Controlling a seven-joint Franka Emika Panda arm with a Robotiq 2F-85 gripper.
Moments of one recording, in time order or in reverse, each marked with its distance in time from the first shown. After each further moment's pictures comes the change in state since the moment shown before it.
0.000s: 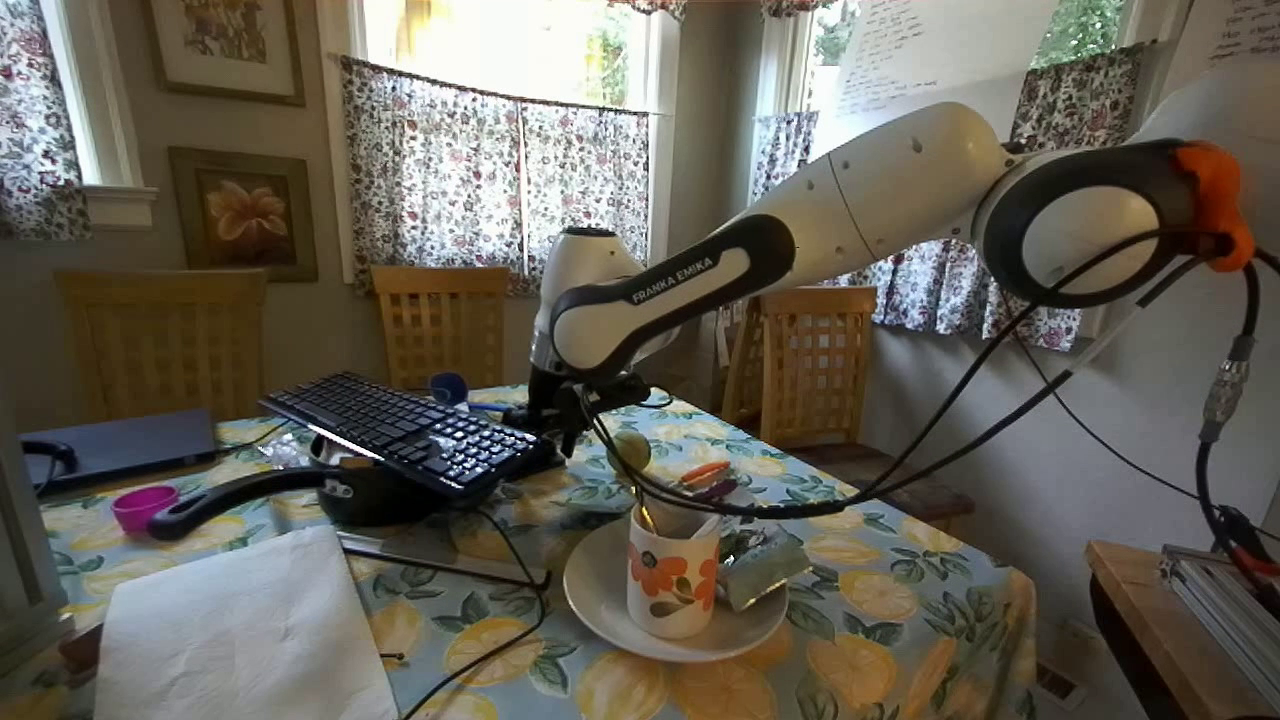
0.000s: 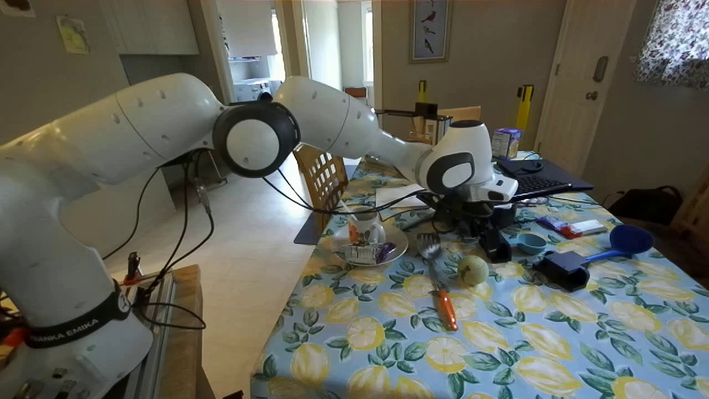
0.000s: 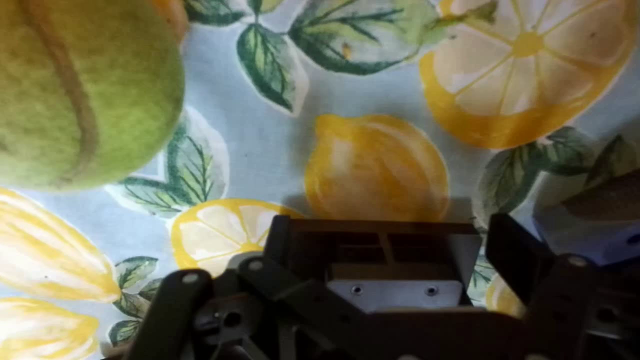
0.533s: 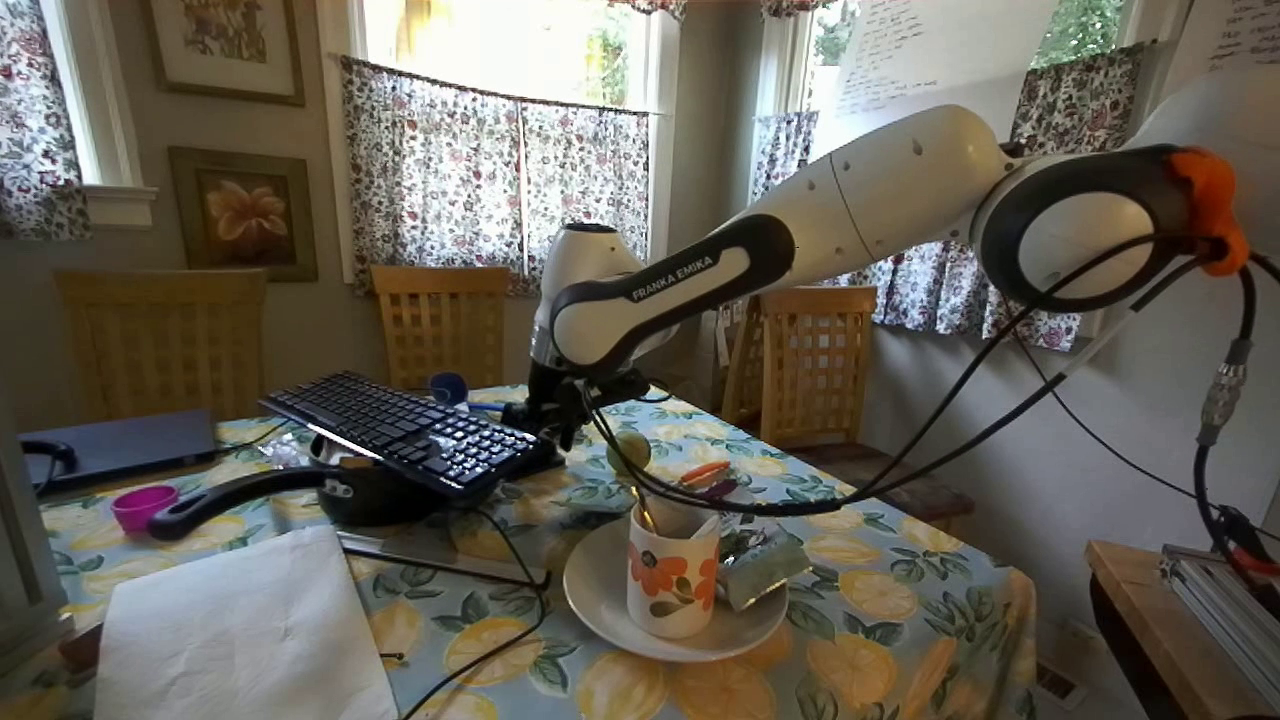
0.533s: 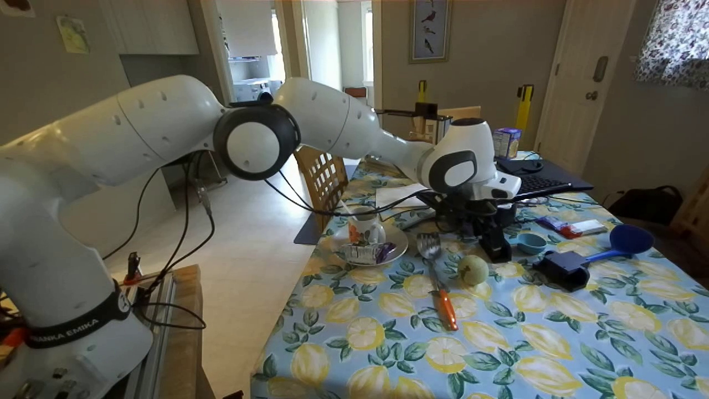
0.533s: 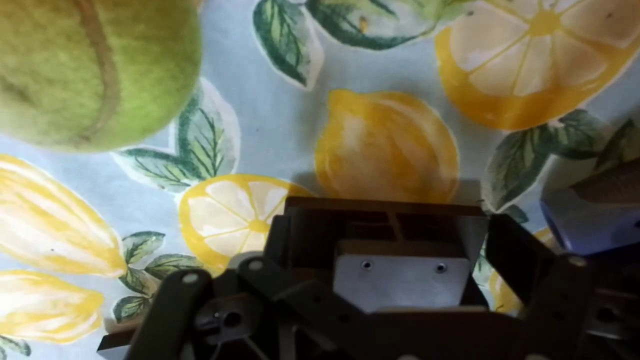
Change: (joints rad) arm -0.007 0.012 -0.003 0.030 -0.006 -0.002 -0.022
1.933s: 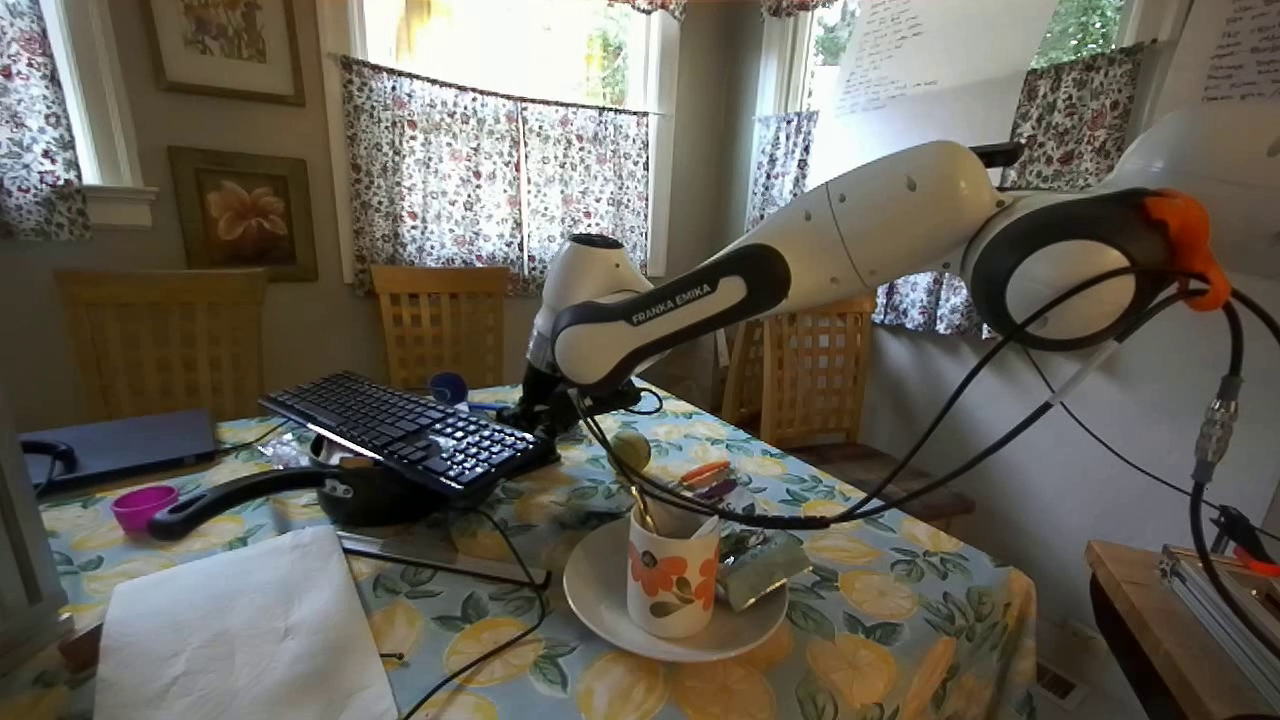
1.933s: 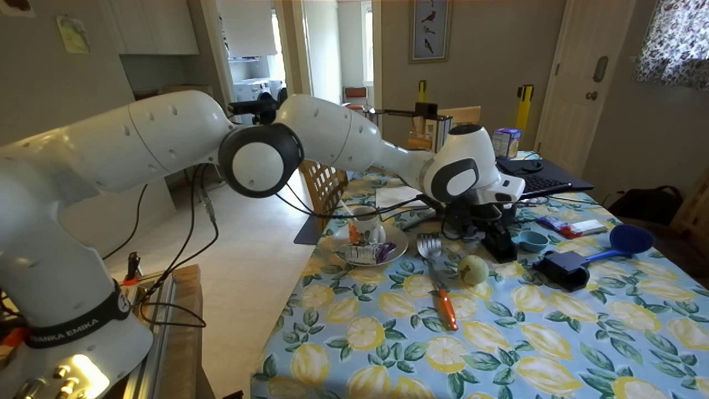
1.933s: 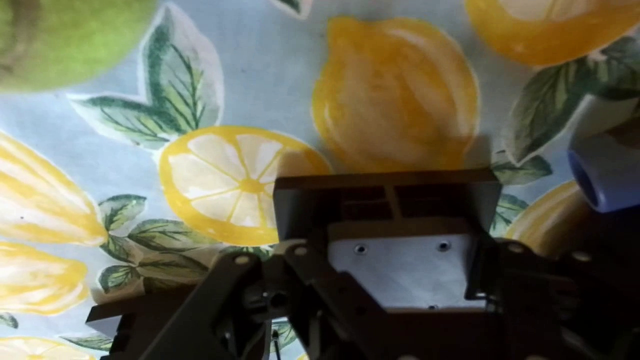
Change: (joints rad) arm -0.012 0.084 -0.007 0.104 -0.007 0.085 0.029
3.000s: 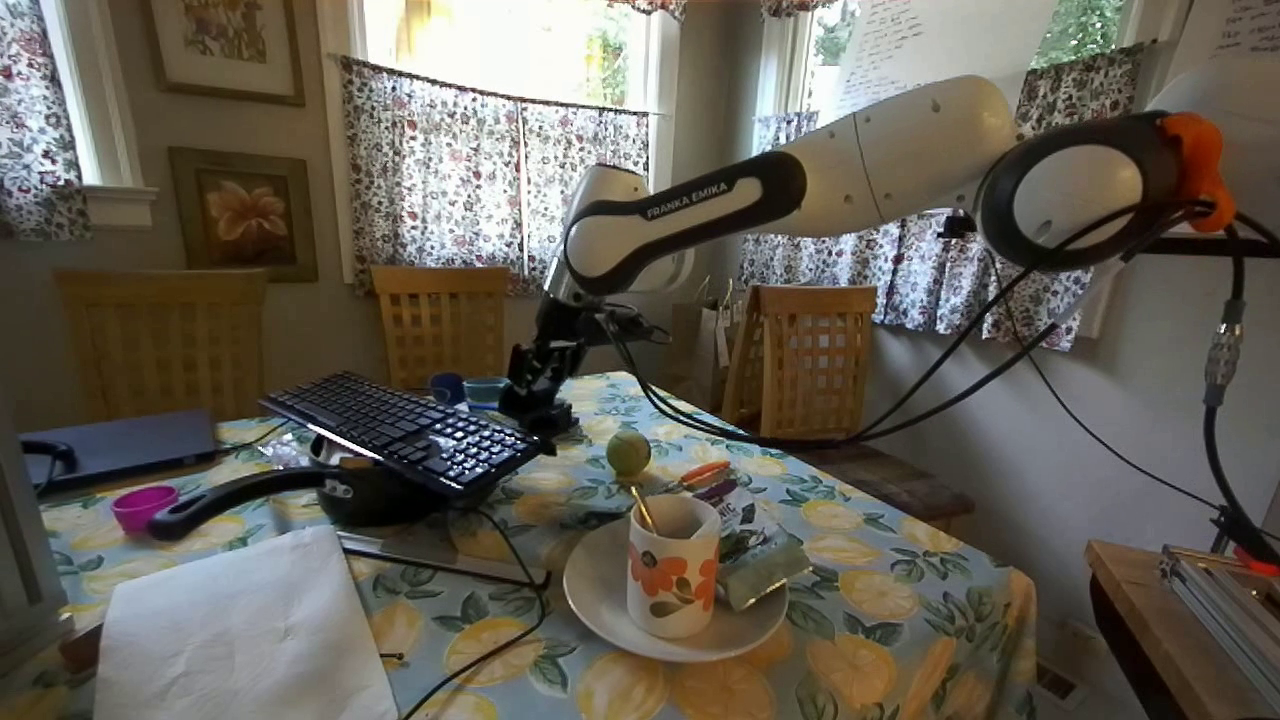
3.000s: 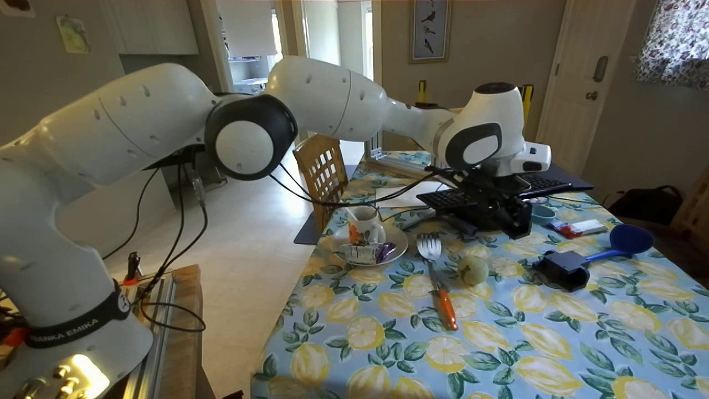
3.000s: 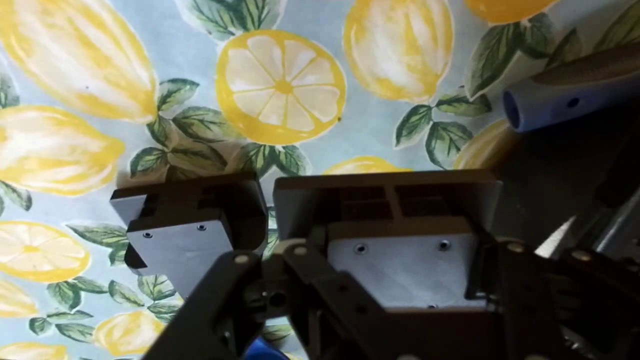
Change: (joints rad) arm -0.111 -0.154 0.145 -0.046 0.028 -0.133 -0.296
